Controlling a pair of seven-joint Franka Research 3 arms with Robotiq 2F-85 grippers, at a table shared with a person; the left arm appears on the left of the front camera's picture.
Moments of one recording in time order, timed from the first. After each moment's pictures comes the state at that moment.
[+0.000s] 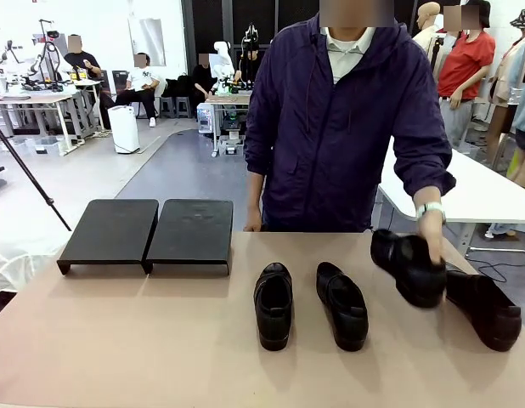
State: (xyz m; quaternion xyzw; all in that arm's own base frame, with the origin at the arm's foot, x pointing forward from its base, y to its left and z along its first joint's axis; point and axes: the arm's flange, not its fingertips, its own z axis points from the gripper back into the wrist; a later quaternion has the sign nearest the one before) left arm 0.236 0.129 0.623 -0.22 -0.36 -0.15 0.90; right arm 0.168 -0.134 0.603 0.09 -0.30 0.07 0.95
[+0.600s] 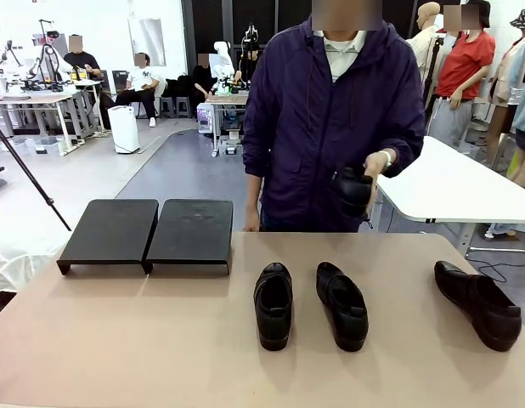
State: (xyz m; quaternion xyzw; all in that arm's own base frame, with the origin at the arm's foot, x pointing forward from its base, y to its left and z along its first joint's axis) left arm 0.235 0.129 0.623 -0.22 -0.36 -0.15 0.90; right arm 0.149 -0.141 0.591 0.09 -0.27 0.04 0.96
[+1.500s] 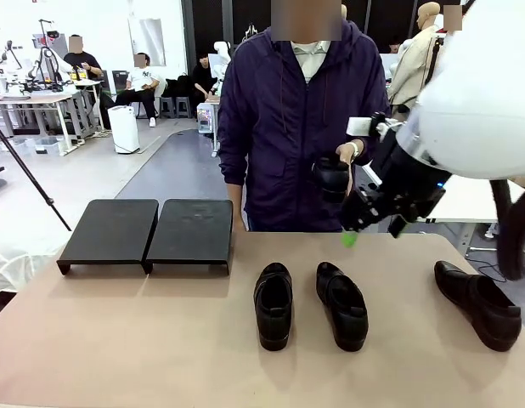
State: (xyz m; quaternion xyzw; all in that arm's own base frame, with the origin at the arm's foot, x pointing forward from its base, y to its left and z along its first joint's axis) left arm 0.235 0.129 0.624 -0.22 -0.36 -0.15 0.90; right arm 0.296 0.199 0.575 0.08 -0.18 0.17 0.97
